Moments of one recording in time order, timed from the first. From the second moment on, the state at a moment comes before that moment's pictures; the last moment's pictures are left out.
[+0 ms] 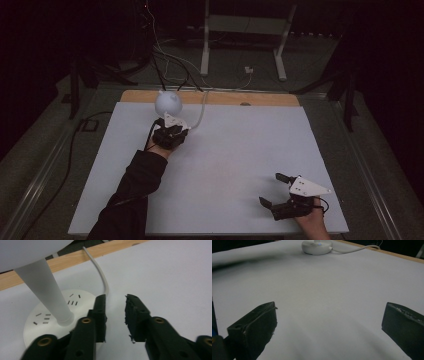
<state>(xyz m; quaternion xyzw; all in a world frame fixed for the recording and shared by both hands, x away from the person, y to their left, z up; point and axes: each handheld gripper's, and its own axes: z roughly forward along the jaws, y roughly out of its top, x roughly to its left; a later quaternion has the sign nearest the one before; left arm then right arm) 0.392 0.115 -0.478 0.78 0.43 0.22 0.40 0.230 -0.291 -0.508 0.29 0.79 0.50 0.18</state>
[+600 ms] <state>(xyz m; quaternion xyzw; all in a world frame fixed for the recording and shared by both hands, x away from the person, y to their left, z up) 0.386 0.118 -0.468 0.80 0.41 0.14 0.43 0.230 -0.291 -0.508 0.29 0.79 0.50 0.18</state>
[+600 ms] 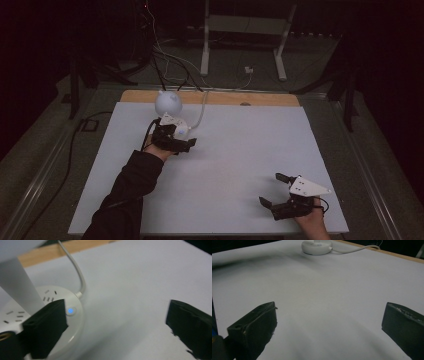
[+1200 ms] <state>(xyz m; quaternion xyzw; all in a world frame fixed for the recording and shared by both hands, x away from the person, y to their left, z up) 0.372 0.124 -0.455 0.82 0.33 0.10 0.44 0.230 -0.291 -0.508 0.29 0.79 0.50 0.18</state>
